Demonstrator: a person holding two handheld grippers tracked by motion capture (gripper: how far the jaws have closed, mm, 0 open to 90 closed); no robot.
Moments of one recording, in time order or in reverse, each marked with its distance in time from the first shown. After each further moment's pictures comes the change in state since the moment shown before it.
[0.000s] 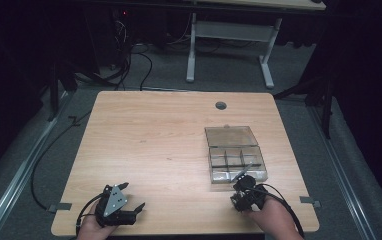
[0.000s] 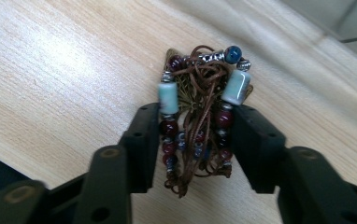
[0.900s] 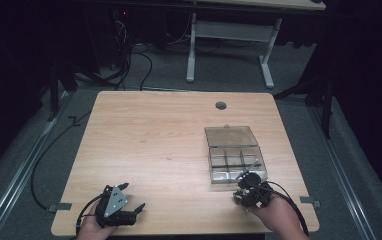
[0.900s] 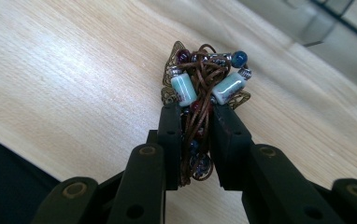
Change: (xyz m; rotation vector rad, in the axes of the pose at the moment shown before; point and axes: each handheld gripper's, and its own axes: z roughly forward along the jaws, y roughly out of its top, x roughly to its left) left arm -0.001 0.000 0.000 0.006 0.003 0.006; right arm -0.008 -0.004 -0.016 -0.037 0.006 -0.009
